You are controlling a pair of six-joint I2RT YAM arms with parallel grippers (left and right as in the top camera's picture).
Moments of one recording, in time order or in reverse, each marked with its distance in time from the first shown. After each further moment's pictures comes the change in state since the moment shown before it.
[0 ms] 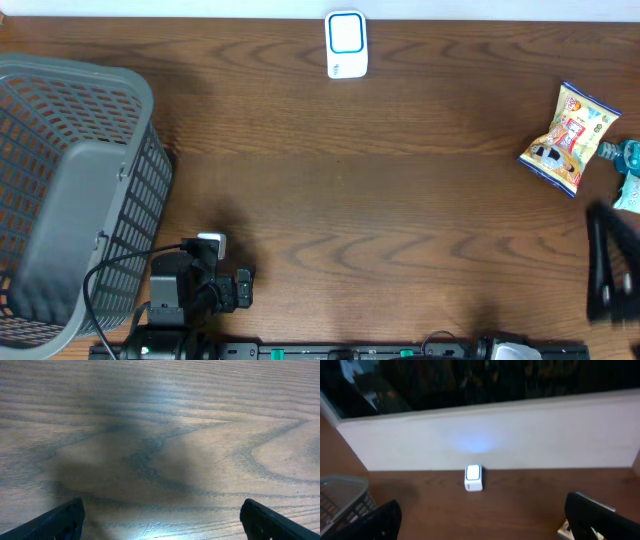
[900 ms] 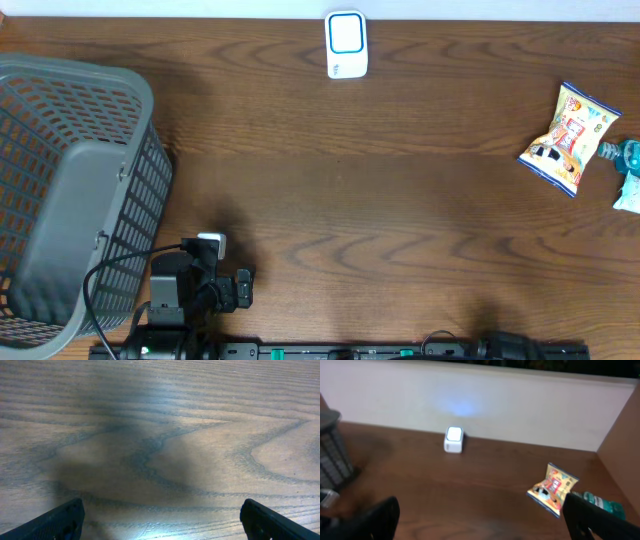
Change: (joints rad) left arm 0.000 0.000 0.000 0.000 0.000 0.000; right arm -0.007 -0.613 -0.803 0.117 0.062 -0.208
